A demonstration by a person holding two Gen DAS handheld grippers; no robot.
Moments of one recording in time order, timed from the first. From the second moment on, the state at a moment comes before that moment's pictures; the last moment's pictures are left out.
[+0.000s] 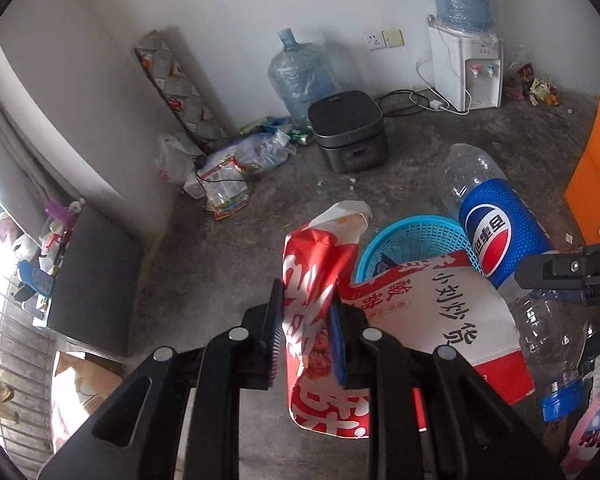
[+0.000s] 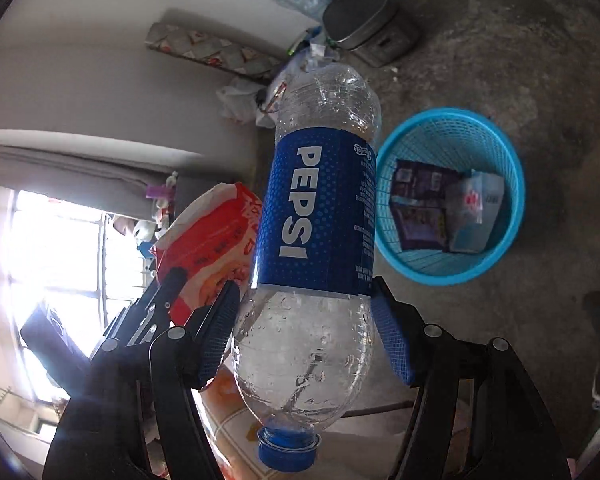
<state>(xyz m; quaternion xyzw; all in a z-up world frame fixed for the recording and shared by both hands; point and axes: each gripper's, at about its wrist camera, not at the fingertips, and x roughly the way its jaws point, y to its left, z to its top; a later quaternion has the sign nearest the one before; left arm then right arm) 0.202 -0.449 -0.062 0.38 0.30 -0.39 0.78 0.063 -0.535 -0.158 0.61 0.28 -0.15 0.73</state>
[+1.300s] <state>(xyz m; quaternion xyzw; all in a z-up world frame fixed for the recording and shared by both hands) 0.191 -0.223 0.101 0.04 0.26 -0.43 0.86 0.107 -0.410 -0.014 0.25 0.21 -0.15 0.93</state>
